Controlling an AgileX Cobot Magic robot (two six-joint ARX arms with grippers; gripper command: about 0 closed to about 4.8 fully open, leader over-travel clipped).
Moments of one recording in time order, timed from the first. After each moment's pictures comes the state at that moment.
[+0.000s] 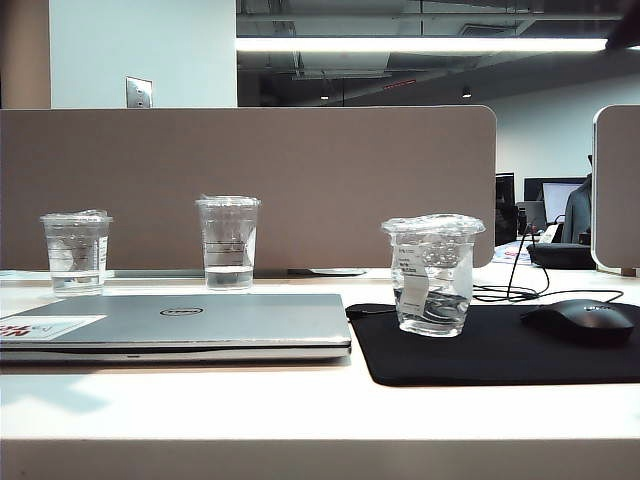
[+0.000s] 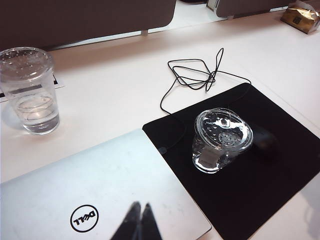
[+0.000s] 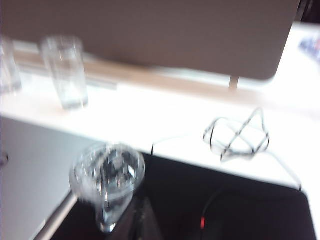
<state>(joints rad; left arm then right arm) -0.47 0.93 0.98 -0.40 0.15 -0.06 0.23 0.58 0.49 -0.05 -0.04 -0.04</state>
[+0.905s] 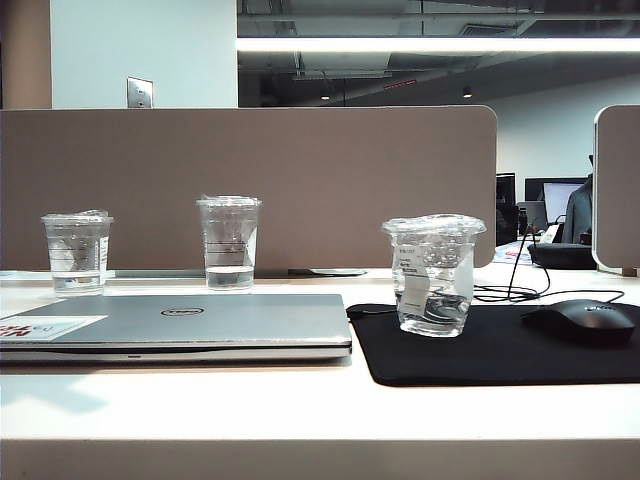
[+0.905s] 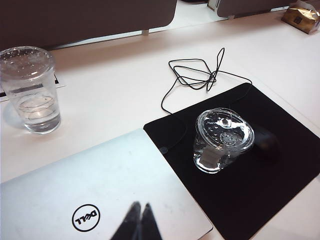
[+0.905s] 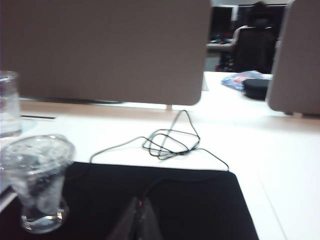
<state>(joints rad) -0.47 0.93 0.98 -0.40 0.15 -0.06 0.09 0.00 0.02 0.08 0.05 -0.04</state>
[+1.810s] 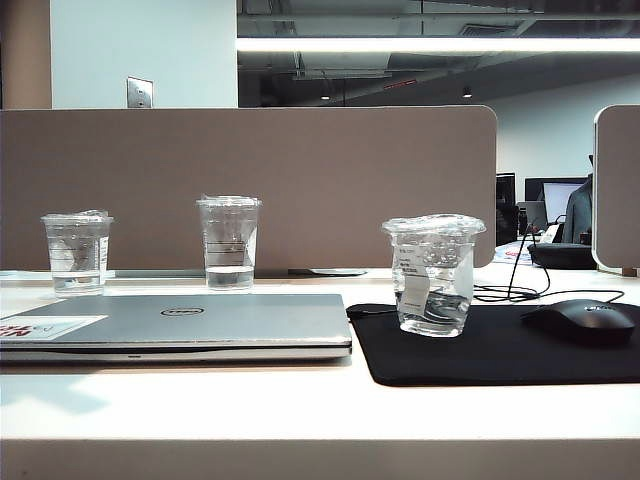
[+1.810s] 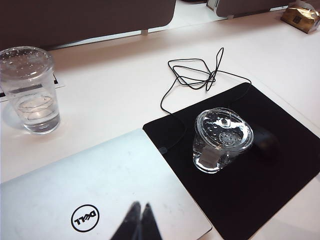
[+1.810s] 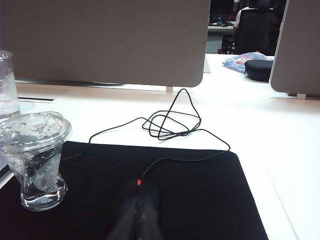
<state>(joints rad) -0.47 0.93 0.98 -0.40 0.15 -0.06 0.02 0.00 0.01 0.03 -0.05 -0.03</state>
